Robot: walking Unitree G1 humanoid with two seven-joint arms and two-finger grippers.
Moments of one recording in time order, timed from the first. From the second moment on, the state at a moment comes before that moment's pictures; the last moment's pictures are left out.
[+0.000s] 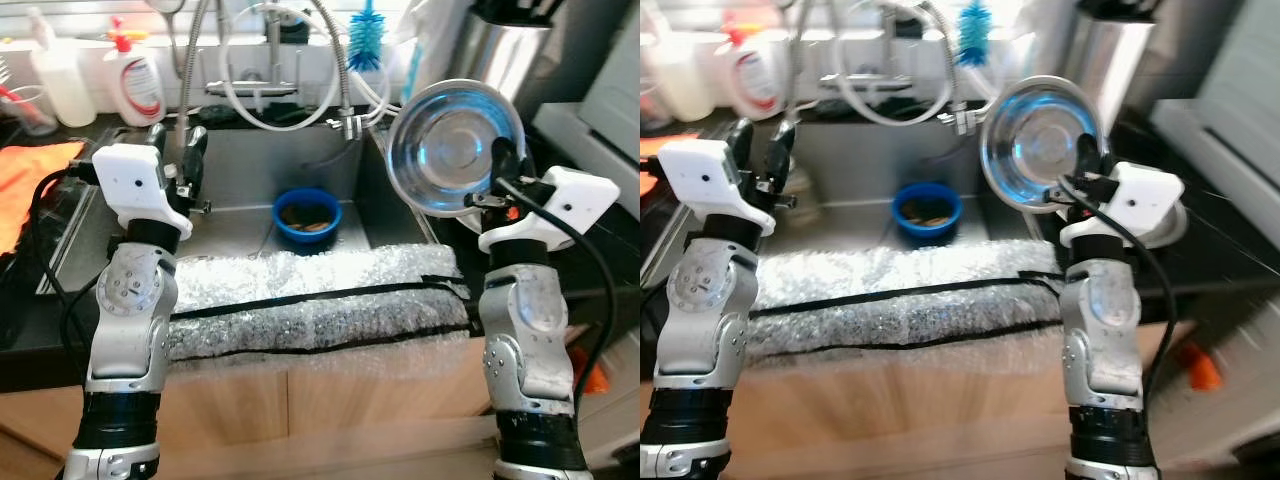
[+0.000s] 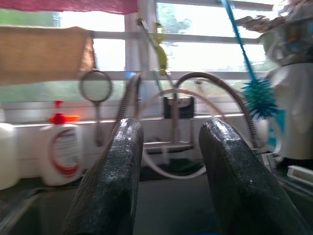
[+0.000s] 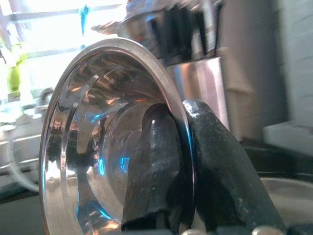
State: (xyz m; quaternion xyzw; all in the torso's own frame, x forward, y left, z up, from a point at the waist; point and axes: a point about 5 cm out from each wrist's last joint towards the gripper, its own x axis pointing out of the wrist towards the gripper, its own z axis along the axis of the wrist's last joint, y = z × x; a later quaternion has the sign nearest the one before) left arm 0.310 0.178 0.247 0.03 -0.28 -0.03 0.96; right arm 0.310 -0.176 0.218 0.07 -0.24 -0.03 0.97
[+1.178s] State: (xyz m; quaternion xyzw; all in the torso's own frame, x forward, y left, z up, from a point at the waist) left arm 0.310 0.166 0.240 -0.16 -0.22 -0.14 0.95; right arm 0.313 -0.132 0.200 0.20 -0.18 0.16 0.95
